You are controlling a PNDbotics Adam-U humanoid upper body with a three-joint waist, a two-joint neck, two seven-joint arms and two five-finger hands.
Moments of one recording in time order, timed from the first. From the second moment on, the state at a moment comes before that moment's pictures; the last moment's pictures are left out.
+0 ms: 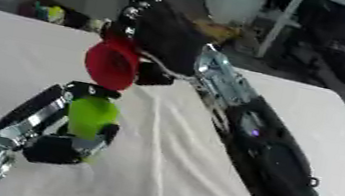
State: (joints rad) left arm -0.68 0.36 -0.54 -1.59 -0.18 -0.01 -0.13; right arm -0.98 -0.23 0.30 -1.34 1.48 -0.58 -0.34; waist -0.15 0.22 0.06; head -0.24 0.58
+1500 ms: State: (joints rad) left arm -0.69 0.36 -0.53 -1.59 -0.17 0.00 -0.13; right arm -0.99 -0.23 0.32 -1.35 1.64 -0.53 -0.50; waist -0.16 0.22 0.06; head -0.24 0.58
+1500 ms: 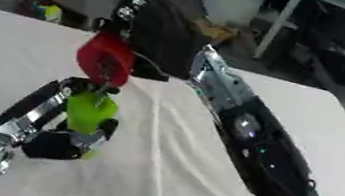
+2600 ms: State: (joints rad) left arm -0.69 0.36 -0.53 -1.59 -0.17 0.00 -0.13; right arm -0.99 -0.23 0.33 -1.36 1.66 -0.50 -0.54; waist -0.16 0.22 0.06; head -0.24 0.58
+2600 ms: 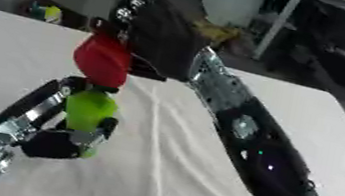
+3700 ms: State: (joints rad) left arm -0.60 0.39 -0.55 -1.56 -0.30 -0.11 -0.01; right arm -0.99 -0.23 0.32 -1.36 1.62 -0.50 -0.51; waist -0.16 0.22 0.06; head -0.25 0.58
